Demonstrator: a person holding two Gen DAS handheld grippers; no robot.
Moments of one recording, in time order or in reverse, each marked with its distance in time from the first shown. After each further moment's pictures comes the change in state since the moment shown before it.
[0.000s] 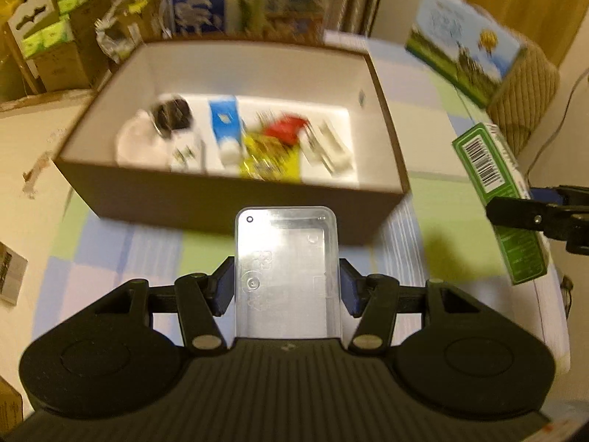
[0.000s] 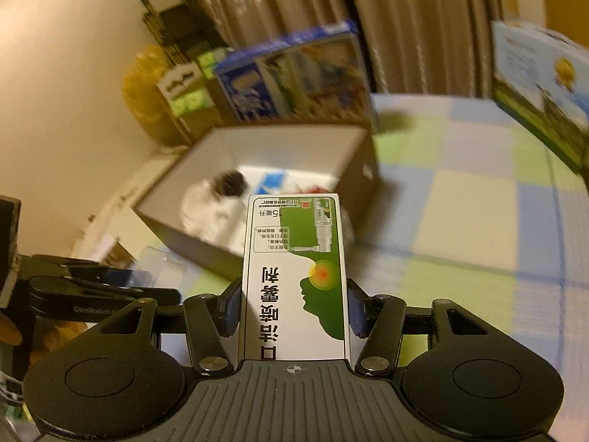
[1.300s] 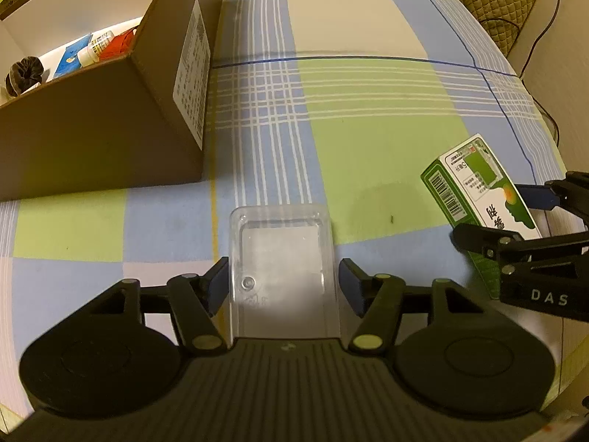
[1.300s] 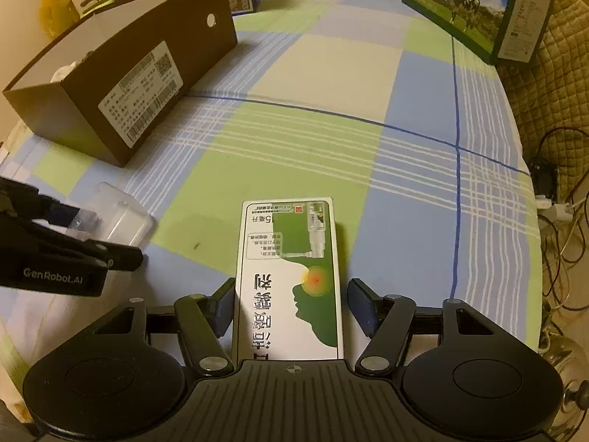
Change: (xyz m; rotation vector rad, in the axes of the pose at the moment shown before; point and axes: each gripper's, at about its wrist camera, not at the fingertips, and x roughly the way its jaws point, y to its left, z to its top) left arm 0.129 -0.166 -0.039 0.159 0.249 0.014; right arm 0.018 -0.129 -0.115 -0.028 0.249 -0.310
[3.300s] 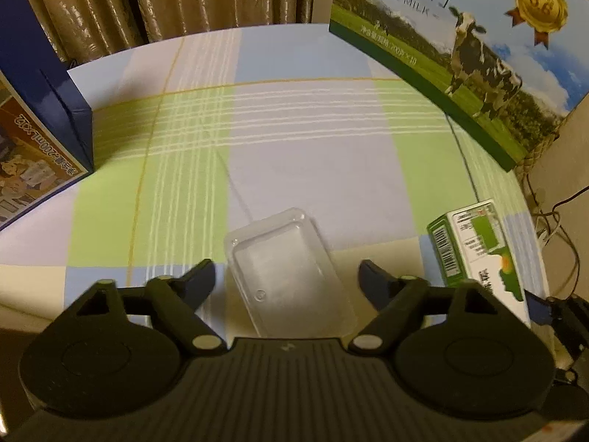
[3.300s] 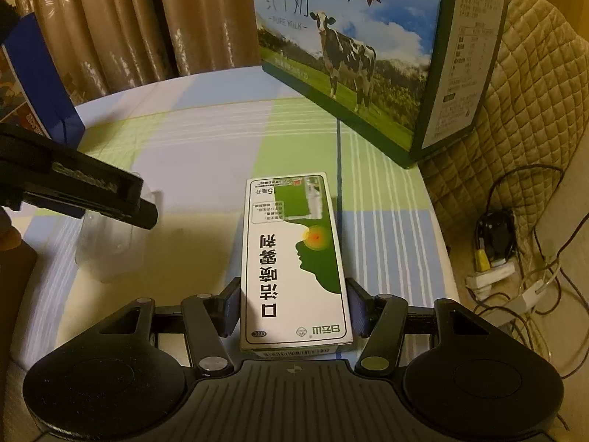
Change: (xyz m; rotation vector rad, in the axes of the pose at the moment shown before) left arm 0.113 -0.016 0.315 -0.006 -0.098 -0.010; right arm 0.091 -0.154 0.184 0.268 -0.175 -0.179
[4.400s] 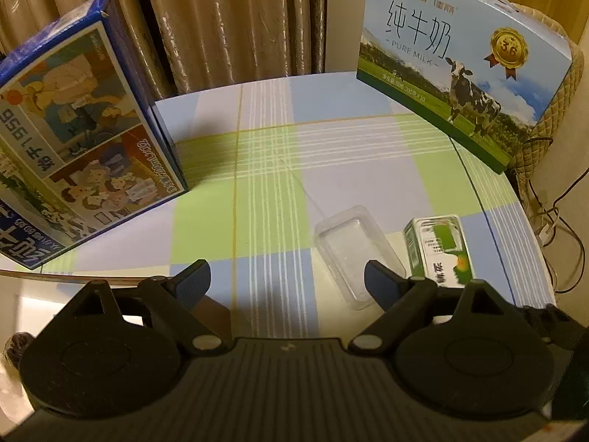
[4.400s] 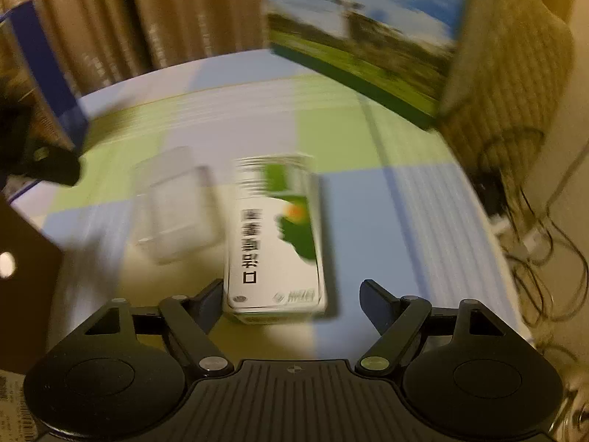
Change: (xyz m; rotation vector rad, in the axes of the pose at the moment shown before) left arm -0.092 0.045 -0.024 0.045 -0.115 0.061; right arm -0.008 0.062 -0.016 0.127 0.048 -0.085
